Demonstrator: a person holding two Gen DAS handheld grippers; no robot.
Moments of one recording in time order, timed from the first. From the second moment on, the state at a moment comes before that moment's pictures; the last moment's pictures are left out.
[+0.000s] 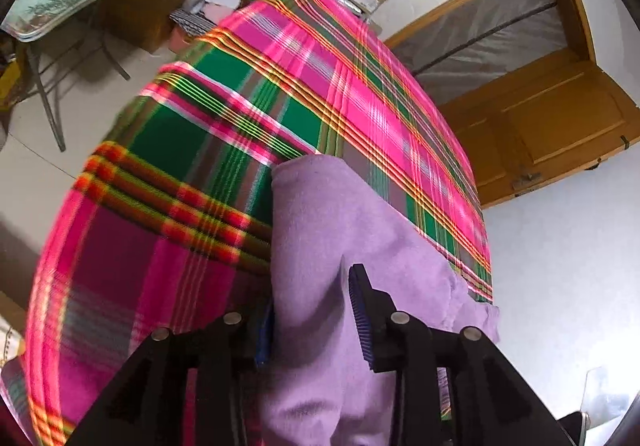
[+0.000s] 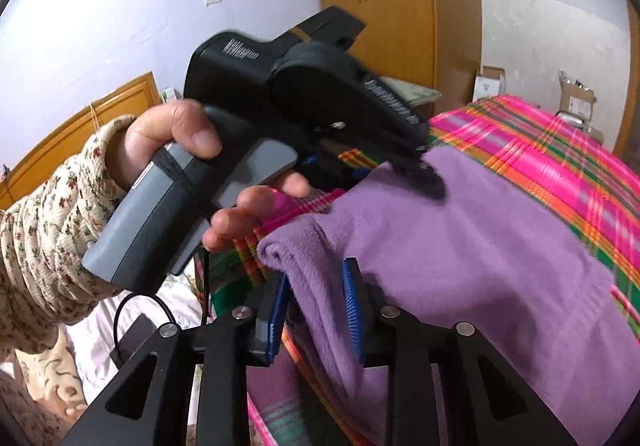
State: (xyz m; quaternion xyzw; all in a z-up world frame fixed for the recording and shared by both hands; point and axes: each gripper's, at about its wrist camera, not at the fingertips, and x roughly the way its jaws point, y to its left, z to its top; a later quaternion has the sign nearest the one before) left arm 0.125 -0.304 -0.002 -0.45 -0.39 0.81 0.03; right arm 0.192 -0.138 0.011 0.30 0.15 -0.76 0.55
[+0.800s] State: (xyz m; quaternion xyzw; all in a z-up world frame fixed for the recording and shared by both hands) left arm 0.148 -0.127 0.047 -0.41 -0.22 0.87 0.14; right arm 0.097 0.126 -0.012 0.35 0.02 -0.92 0.19
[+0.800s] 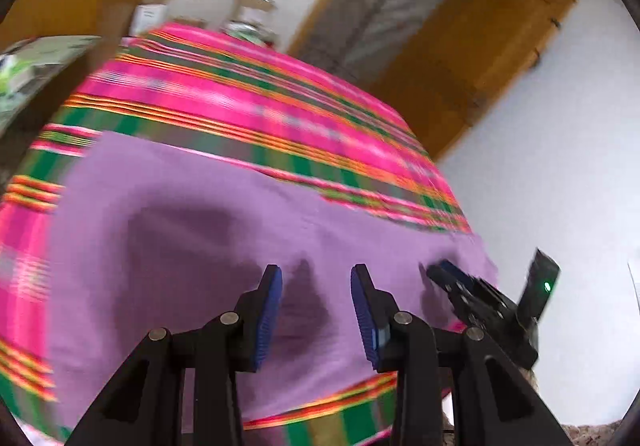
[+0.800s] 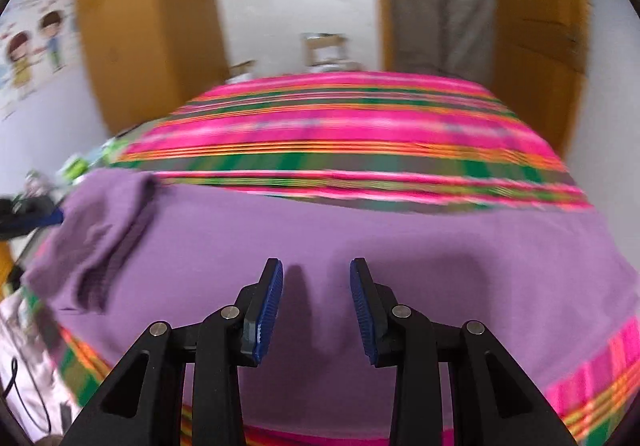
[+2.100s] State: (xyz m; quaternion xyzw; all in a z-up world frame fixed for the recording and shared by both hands) left arm 0.089 0.000 0.002 -0.49 -0.16 0.82 0.25; right arm 0.070 0.351 -0.016 0.36 -0.10 -0.93 -0.05
